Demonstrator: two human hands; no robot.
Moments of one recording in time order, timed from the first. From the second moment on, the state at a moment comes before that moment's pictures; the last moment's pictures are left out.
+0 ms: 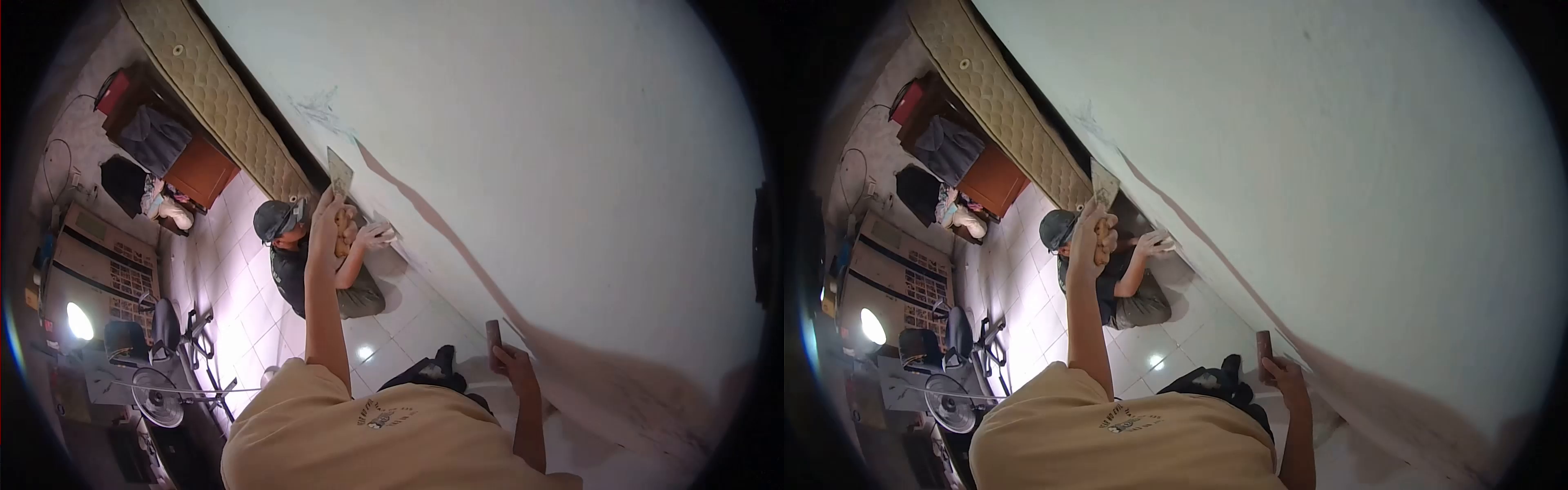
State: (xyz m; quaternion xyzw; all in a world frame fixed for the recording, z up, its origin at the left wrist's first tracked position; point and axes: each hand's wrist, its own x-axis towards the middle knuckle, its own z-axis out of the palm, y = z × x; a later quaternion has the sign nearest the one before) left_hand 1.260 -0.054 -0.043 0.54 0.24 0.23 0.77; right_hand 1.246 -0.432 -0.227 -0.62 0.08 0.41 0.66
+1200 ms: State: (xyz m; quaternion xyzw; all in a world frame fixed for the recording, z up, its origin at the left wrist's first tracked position) left_hand 1.370 0.063 -0.057 0.71 0.24 0.31 0.59; right_hand 1.256 -0.402 -0.272 -0.67 0.17 0.38 0.62
